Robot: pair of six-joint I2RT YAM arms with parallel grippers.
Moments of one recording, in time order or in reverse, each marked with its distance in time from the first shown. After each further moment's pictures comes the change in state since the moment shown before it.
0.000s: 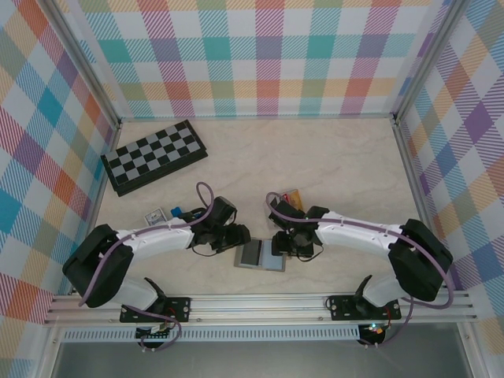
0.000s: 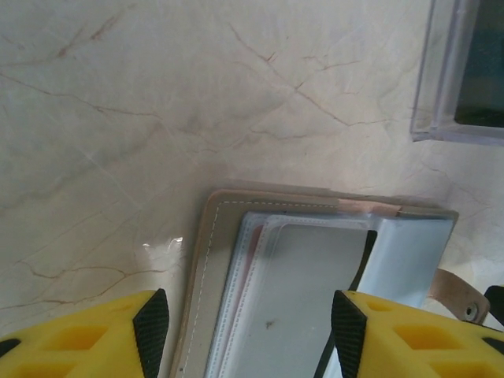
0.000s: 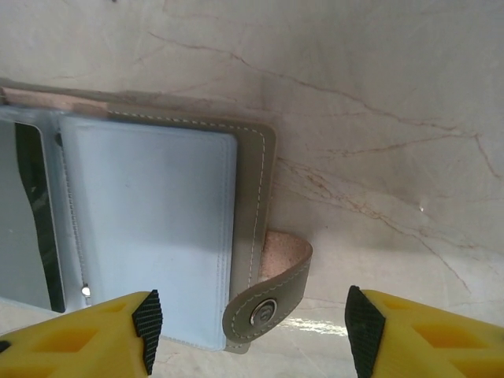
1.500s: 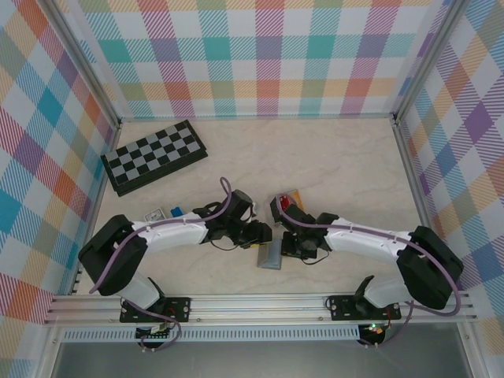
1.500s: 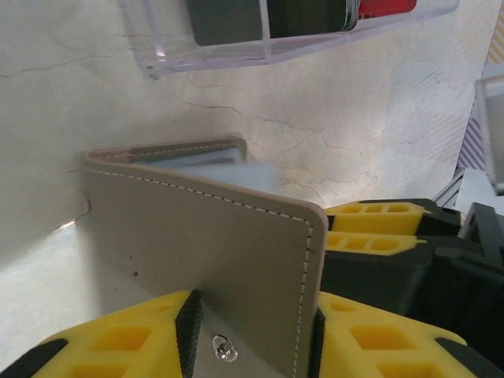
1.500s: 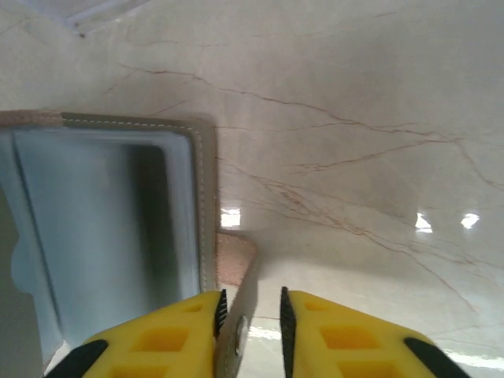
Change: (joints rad) left arm -0.096 0.120 0.135 0.154 0.229 0.008; right arm -0.037 -0.095 -0.131 0.127 -0.006 0.068
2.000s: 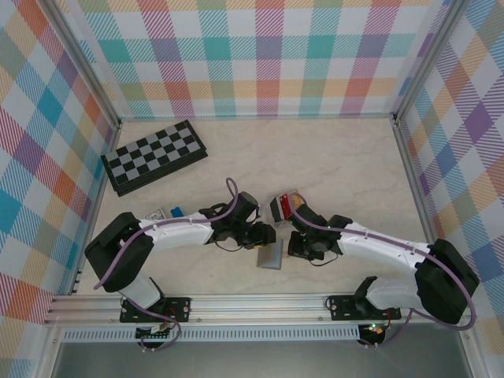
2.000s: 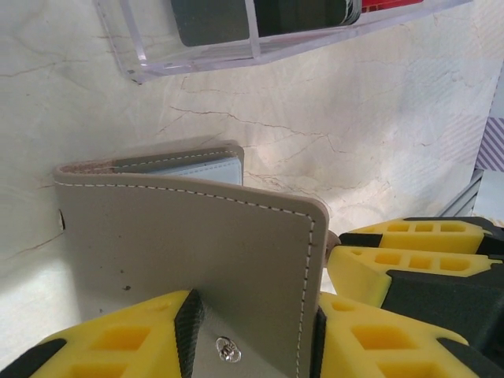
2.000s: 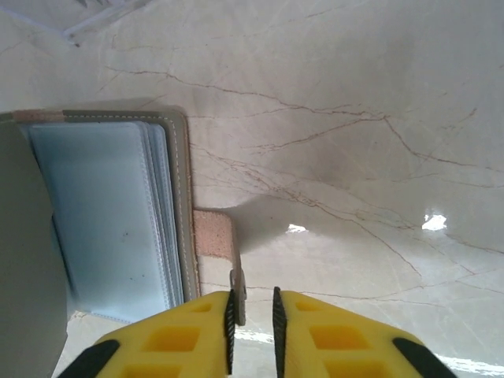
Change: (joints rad) left arm -0.033 0.031 0.022 -0.003 -0.052 0.001; right arm -0.032 -0.114 -0.043 -0.033 -0.024 0.001
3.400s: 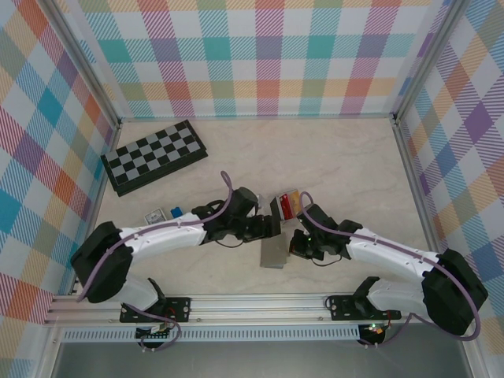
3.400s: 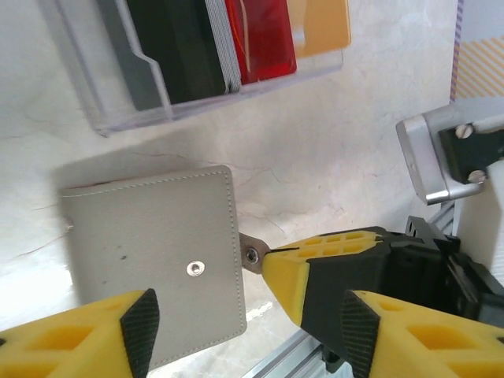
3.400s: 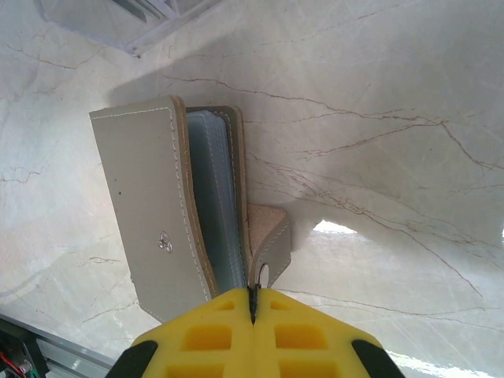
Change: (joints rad) left arm -0.034 -0.134 0.052 -0.089 -0.150 -0.005; right arm -0.076 -0.086 -0.095 0.143 -0.123 0.008
